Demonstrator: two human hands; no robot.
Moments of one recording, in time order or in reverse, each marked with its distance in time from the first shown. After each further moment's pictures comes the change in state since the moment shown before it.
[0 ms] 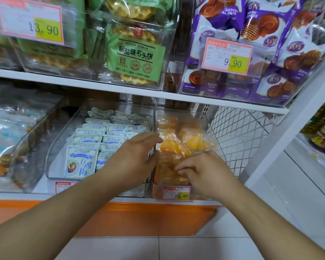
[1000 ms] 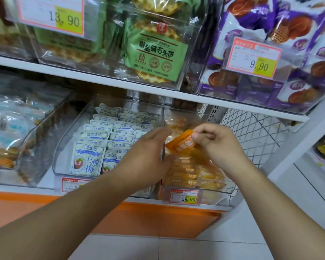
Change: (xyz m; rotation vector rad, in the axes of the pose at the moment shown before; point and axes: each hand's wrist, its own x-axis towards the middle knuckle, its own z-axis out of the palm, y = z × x) left_hand 0.005 0.010 -0.002 -0.141 -0.006 -0.077; right_hand 0.048 -0.004 -0.025 0.644 0.197 0.246
